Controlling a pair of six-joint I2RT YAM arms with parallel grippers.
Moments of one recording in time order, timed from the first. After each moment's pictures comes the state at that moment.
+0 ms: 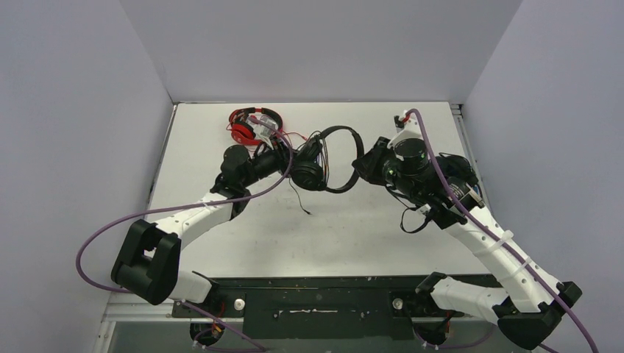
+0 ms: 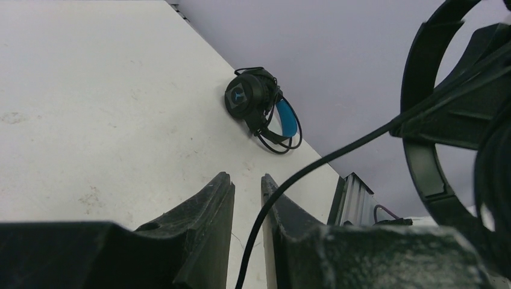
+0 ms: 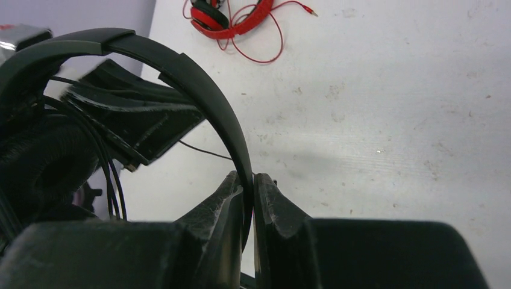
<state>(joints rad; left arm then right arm) -0.47 1.40 0.79 0.69 0.54 -0.68 0.68 1.05 1.23 -0.62 0.14 0.69</state>
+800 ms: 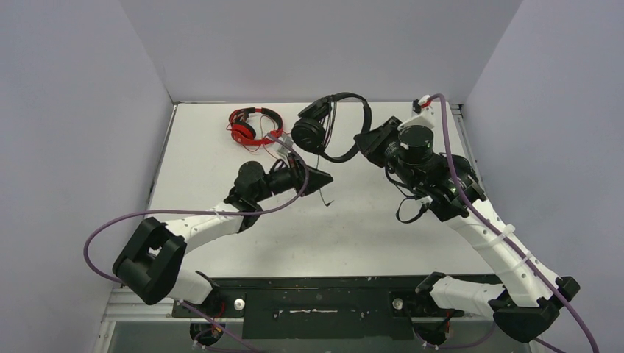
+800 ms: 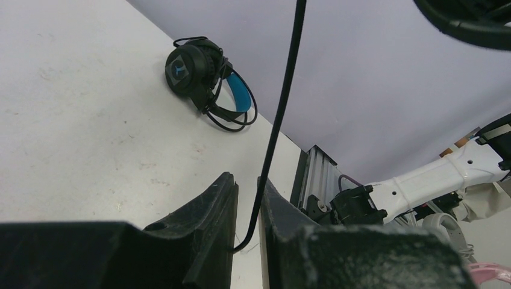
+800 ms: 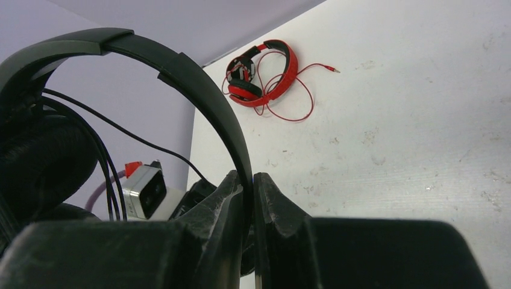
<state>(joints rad) -0.63 1.41 0.70 0.83 0.53 -0.73 0.67 1.11 1.35 -0.54 0.28 0.90</state>
